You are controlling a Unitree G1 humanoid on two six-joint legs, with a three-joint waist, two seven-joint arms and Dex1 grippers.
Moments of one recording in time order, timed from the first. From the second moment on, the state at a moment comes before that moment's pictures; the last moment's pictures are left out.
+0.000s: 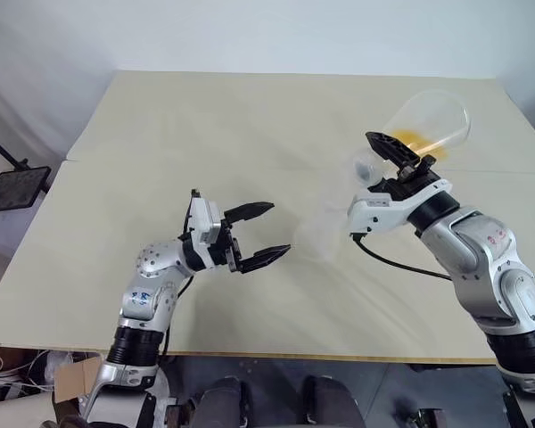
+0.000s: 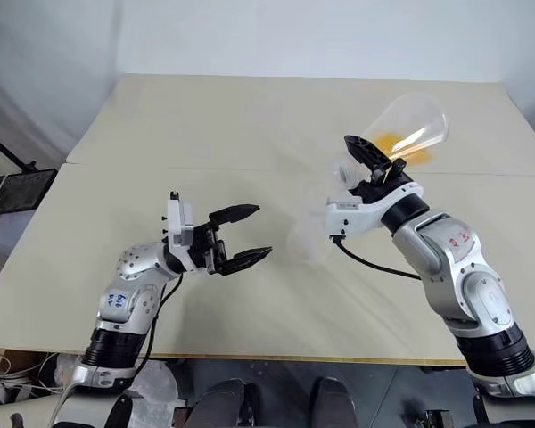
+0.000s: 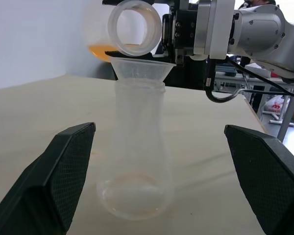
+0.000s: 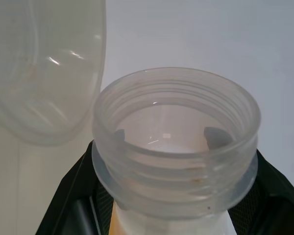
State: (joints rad) left arm -0.39 0.28 -0.02 0.01 -0.45 0.08 -0.99; right arm -0.45 -0.75 0.11 -0.33 -0.77 -0.07 0.33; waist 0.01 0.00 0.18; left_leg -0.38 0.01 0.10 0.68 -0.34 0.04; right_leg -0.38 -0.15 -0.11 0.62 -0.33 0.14
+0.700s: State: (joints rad) left arm -0.39 0.26 -0.04 0.01 -0.45 0.07 -0.96; right arm -0.45 -0.76 0.11 -0.31 -0.87 -0.13 0.27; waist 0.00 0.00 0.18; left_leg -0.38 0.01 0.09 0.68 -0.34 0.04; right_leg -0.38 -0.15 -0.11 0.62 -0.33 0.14
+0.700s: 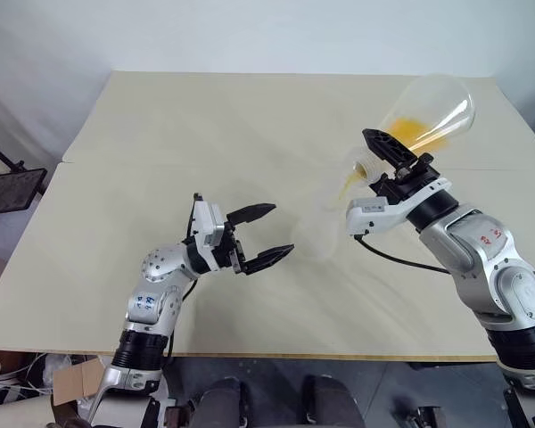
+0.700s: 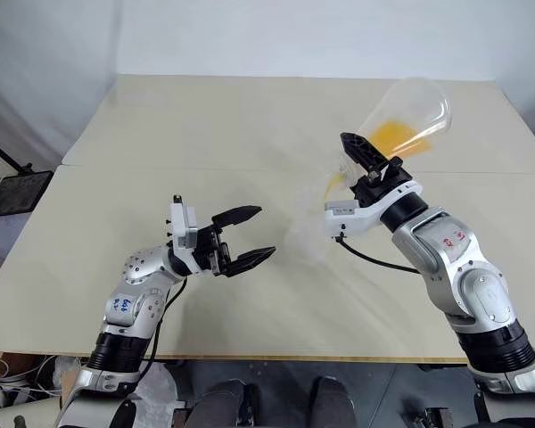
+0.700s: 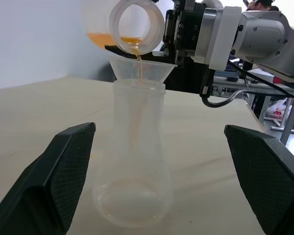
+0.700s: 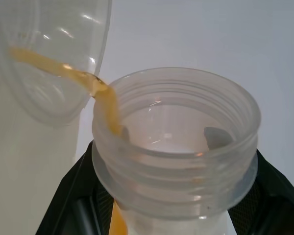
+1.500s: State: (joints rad) left arm -0.38 0.24 -0.06 -0.01 -0.45 0.07 -0.94; right arm -0.45 -0.78 0.10 -0.31 -0.92 -0.16 0.25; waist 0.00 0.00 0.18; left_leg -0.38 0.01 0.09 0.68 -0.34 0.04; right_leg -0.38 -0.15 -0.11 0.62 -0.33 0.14
